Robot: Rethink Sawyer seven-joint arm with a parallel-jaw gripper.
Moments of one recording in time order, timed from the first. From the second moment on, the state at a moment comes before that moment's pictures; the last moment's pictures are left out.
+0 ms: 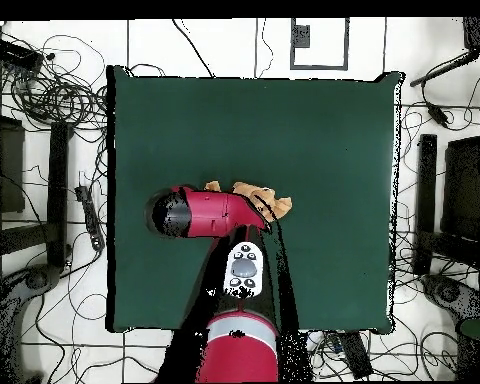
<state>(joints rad) 0.10 -0.47 -0.10 1.56 0.04 0.40 1.74</state>
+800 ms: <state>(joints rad) 0.04 -0.47 -0.10 1.56 0.00 0.40 1.74</state>
